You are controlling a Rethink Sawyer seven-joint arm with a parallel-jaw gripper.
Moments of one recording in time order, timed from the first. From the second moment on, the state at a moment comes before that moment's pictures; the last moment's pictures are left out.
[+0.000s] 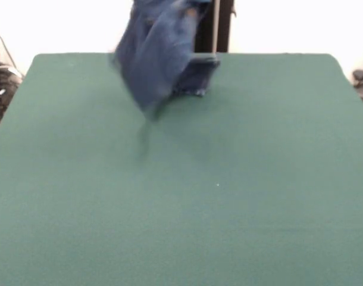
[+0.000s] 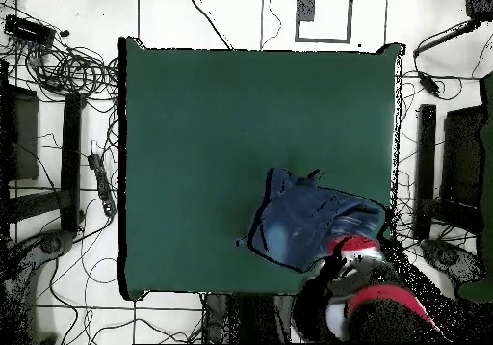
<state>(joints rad) -0.59 -1.52 0.09 2.02 -0.03 0.88 2.61</state>
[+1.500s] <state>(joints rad) -0.89 -1.54 0.06 1.89 -0.02 1.03 2.47</state>
